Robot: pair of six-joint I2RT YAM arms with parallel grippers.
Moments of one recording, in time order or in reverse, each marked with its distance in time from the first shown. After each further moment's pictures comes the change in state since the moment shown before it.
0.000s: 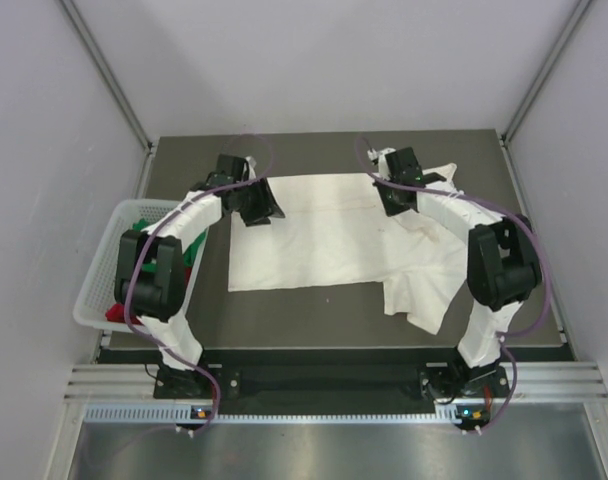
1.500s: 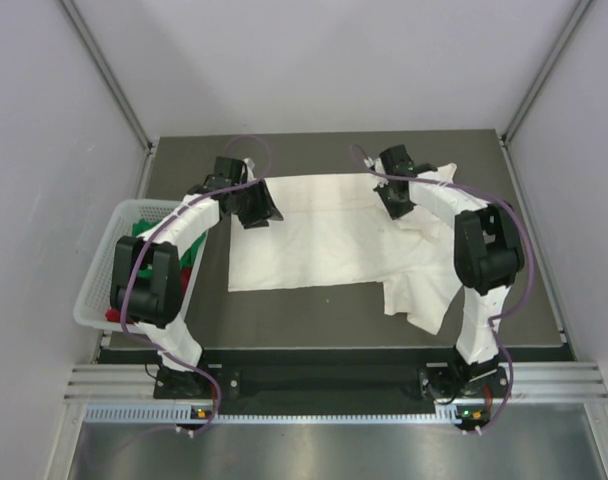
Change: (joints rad) left arm 0.000 -0.064 -0.059 -0.017 -0.003 0.007; right arm 0.000 0.160 0.148 -0.190 0.119 -0.109
